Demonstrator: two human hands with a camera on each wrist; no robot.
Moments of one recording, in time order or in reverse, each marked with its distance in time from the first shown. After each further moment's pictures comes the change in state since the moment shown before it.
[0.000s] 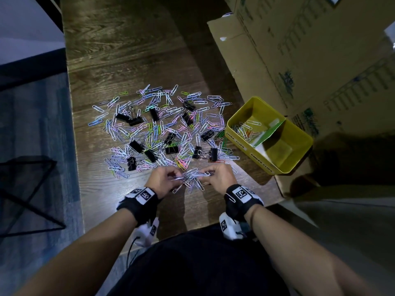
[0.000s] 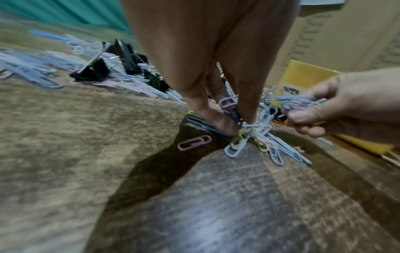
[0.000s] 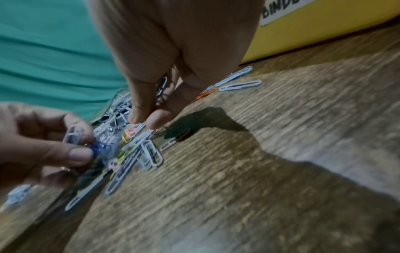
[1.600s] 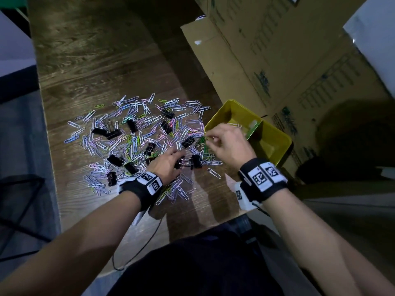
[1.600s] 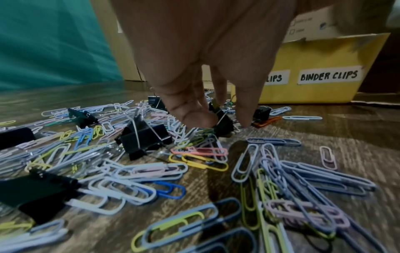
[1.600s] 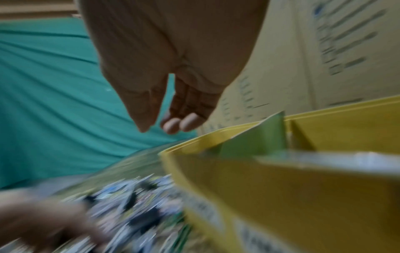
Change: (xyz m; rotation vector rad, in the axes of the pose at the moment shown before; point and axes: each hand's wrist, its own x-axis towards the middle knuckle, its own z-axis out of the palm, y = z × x) left_hand 0.059 0.069 0.010 0.650 -0.108 0.279; right_hand -0.001 -0.055 -0.126 -0.509 0.251 -0.534
